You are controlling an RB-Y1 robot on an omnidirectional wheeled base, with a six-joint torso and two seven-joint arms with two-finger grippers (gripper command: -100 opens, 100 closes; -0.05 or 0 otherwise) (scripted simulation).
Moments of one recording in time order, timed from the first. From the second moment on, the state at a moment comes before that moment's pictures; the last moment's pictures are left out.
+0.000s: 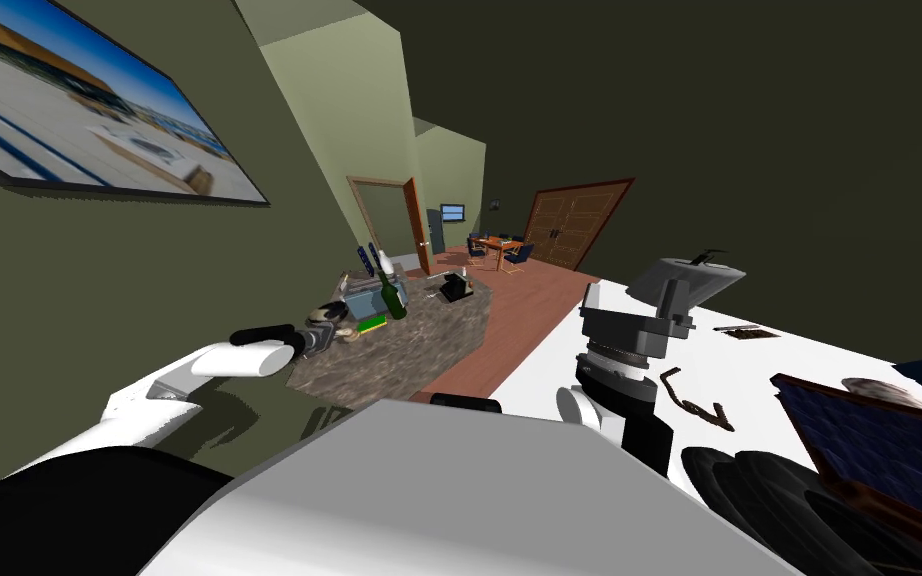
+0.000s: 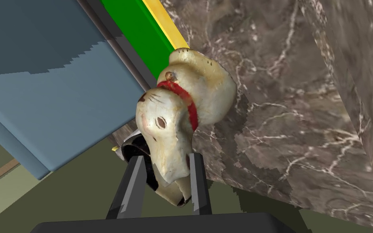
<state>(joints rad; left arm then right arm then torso) 0.54 1.02 0.38 -1.78 0.83 0.70 -0.02 0.51 -0.01 -0.03 -2.39 -0.10 -0.60 -0.17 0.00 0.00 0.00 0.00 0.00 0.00</state>
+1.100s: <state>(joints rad) 0.36 1.30 0.24 -1.48 1.14 0.57 -0.18 0.51 -0.01 -0.03 -2.39 -0.10 -0.60 -0.17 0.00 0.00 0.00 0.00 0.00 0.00</state>
